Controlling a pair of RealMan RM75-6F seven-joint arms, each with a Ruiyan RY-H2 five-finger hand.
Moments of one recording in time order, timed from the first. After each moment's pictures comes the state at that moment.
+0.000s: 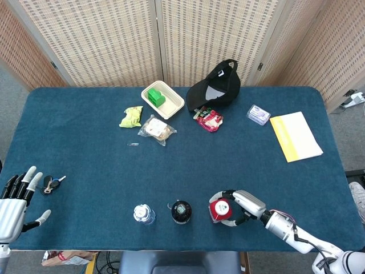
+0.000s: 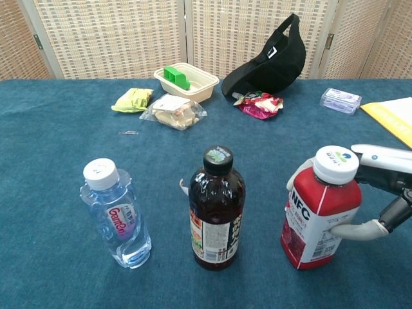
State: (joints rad) left arm -0.06 -1.08 -0.02 -1.66 1.60 1.56 0.13; right arm 0.59 -1.37 -0.22 -1.39 -1.80 1.16 0.91
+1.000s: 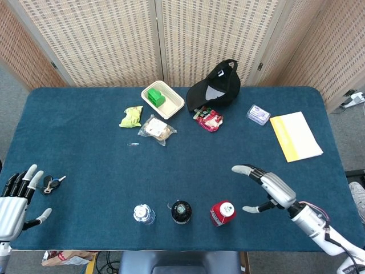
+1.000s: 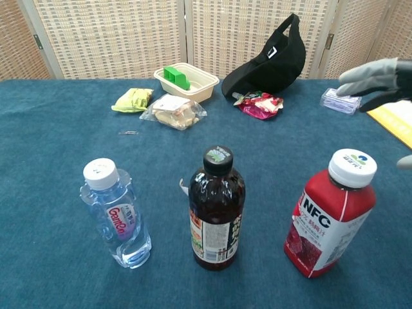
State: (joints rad) left arm -0.07 -1.08 -0.02 -1.67 1.60 1.55 0.13; right arm 0.52 -1.12 -0.16 -1.55 -1.74 1.34 0.77
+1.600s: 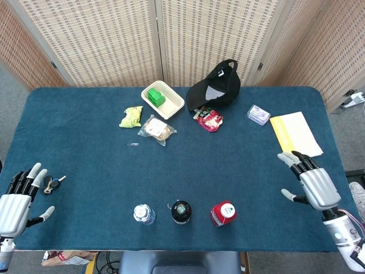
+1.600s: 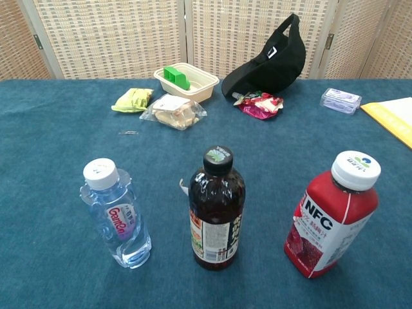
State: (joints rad) left arm -0.09 -1.10 -0.03 -1.64 1.59 1.52 0.12; right arm 0.30 -1.08 -0.09 -1.58 -1.55 1.48 0.12
